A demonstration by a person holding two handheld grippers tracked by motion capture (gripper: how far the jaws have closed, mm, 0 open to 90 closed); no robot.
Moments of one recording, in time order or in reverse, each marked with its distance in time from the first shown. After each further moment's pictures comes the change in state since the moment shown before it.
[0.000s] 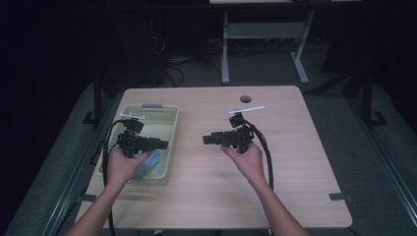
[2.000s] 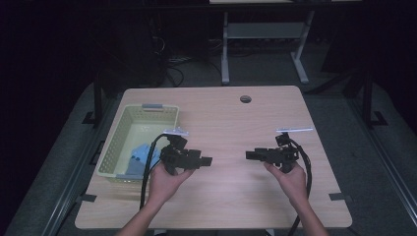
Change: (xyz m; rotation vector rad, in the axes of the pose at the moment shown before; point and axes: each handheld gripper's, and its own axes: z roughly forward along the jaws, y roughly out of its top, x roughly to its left) left arm -0.093 -0.017 0.067 -0.025 -0.179 0.108; right arm -0.062 -0.075 -0.086 -0.035 -0.107 0.125
